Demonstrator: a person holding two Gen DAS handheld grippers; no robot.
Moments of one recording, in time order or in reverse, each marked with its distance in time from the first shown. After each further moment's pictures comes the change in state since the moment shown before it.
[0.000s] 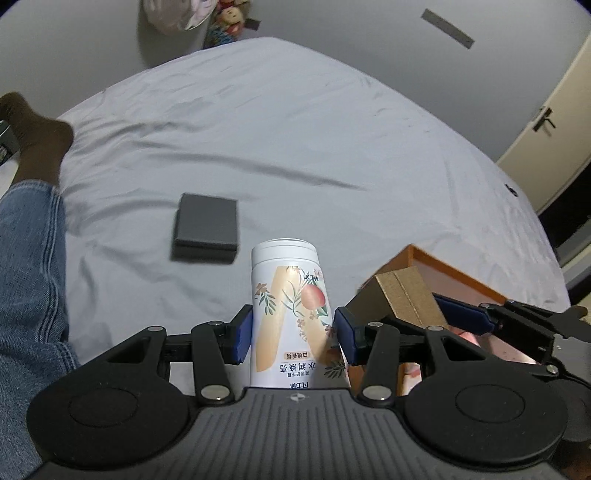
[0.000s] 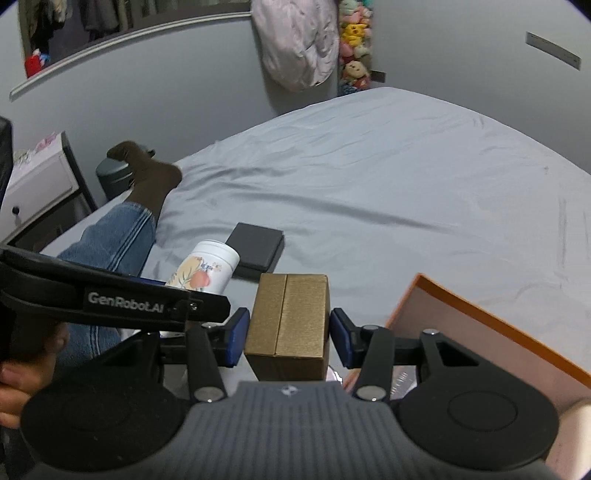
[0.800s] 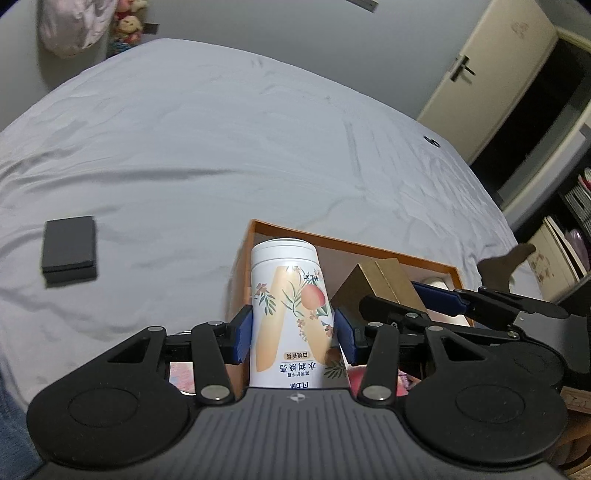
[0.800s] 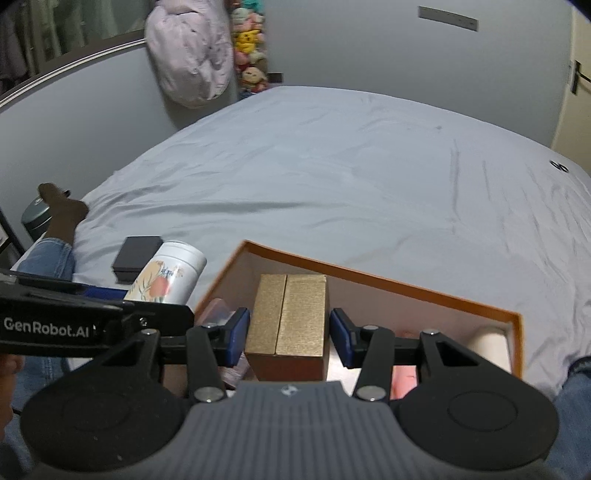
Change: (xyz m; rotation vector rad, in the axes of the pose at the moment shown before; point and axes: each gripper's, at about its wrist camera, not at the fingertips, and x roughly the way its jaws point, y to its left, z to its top) left arm 0.028 -0.111 -0.016 0.213 0.042 -0.180; right arm -0.061 -0.098 -0.043 0.203 -0.026 -0.231
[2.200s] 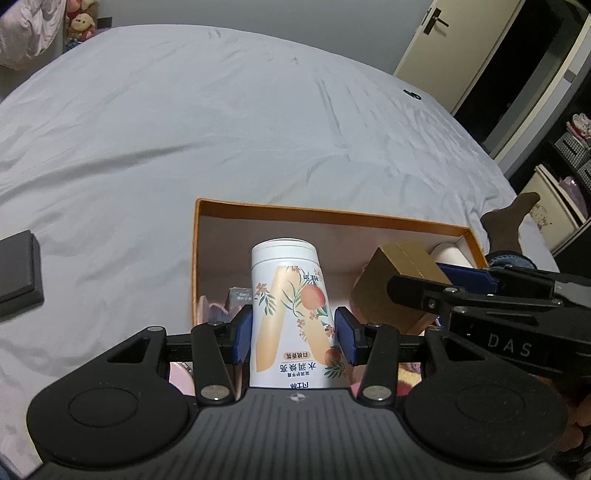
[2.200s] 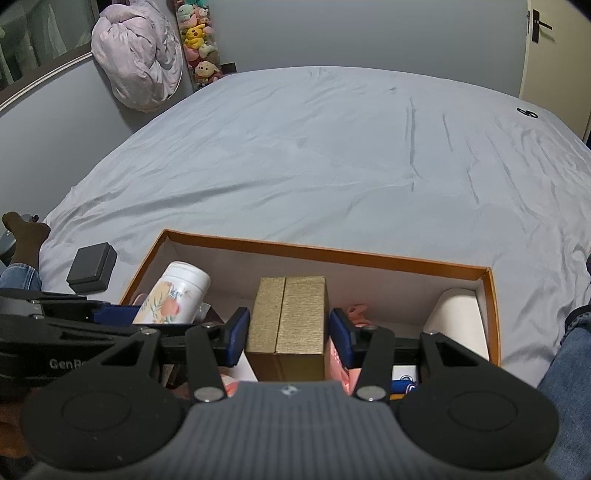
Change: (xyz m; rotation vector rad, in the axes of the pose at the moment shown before) left arm 0.062 -0.009 0.004 0.112 0.095 -0.031; right arm 0.024 -0.055 -0.011 0.148 0.045 -0.045
